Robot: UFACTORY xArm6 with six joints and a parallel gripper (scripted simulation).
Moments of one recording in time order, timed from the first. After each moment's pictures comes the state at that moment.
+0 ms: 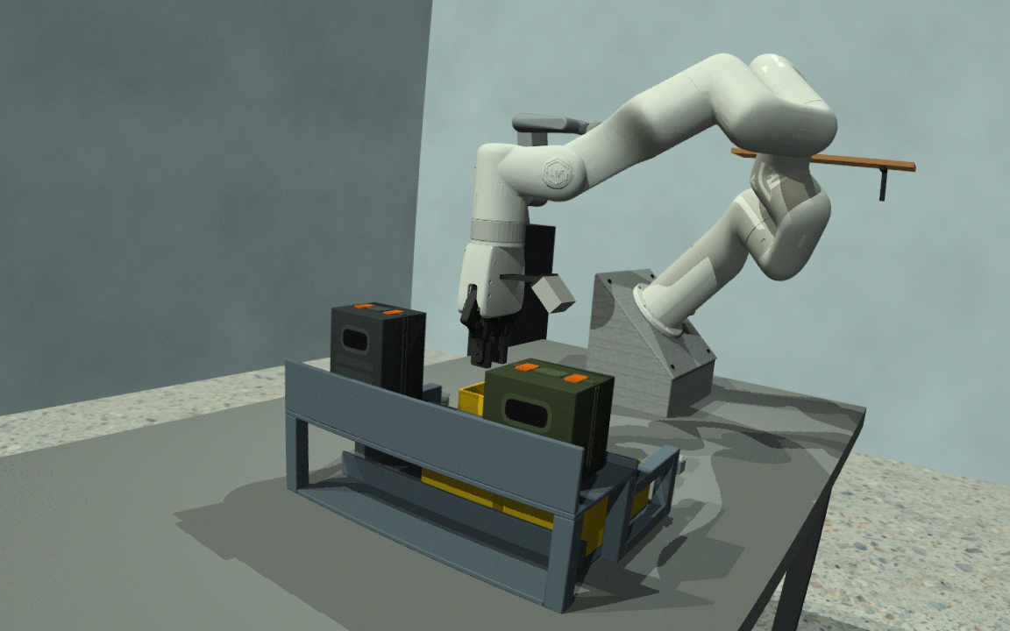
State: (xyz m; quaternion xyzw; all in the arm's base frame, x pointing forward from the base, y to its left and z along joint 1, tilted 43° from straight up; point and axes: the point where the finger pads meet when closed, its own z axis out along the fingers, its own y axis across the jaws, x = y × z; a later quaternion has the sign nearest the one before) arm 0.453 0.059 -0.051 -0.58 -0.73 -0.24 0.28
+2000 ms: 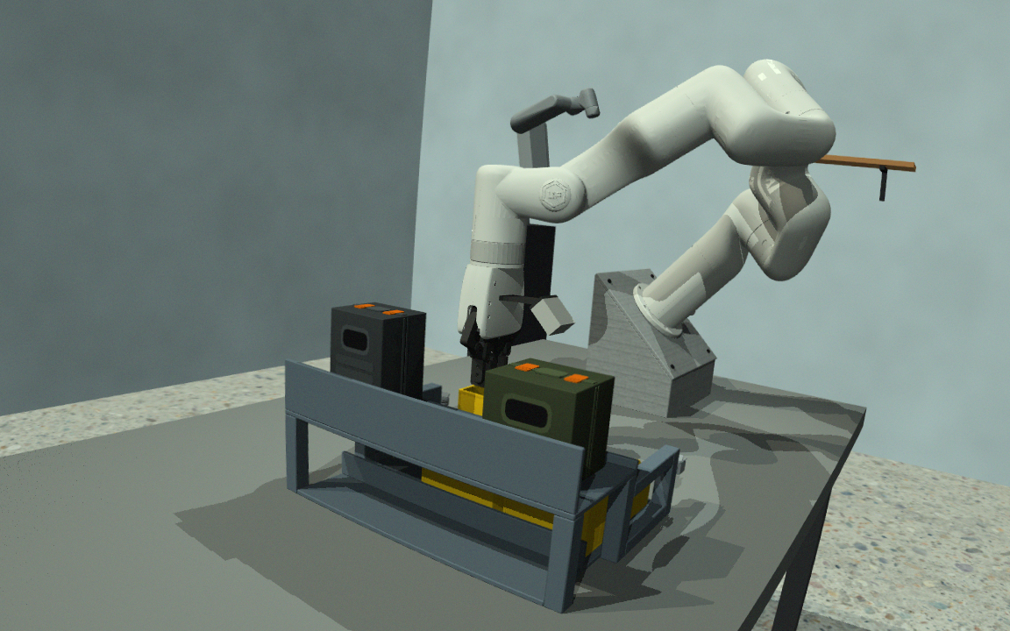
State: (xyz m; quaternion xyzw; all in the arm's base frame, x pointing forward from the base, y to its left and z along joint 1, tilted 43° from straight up) arm 0.448 0.079 -0.072 -0.58 -0.73 -0.24 0.28
